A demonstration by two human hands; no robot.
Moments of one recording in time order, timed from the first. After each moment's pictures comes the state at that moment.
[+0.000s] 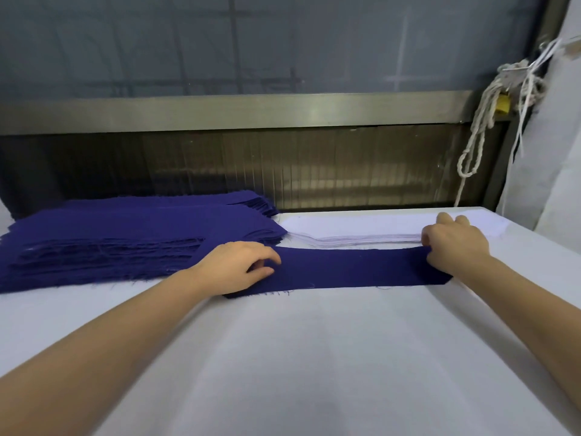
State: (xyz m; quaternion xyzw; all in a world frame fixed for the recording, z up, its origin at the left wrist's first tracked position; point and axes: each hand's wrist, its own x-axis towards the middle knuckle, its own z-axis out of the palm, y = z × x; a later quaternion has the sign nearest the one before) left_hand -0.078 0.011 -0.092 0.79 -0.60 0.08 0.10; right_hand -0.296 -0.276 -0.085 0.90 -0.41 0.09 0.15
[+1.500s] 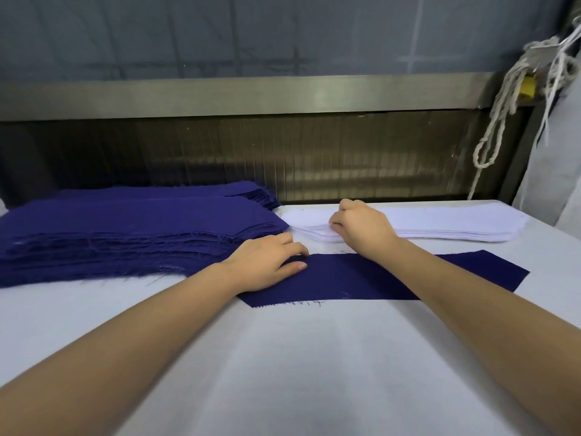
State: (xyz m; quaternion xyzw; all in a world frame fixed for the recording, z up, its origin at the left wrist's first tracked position) left_hand -0.090 -0.034 -0.101 0.80 -0.60 0.08 0.03; right_hand -0.191 -0.216 -0.087 0.97 -0.16 0.20 0.04
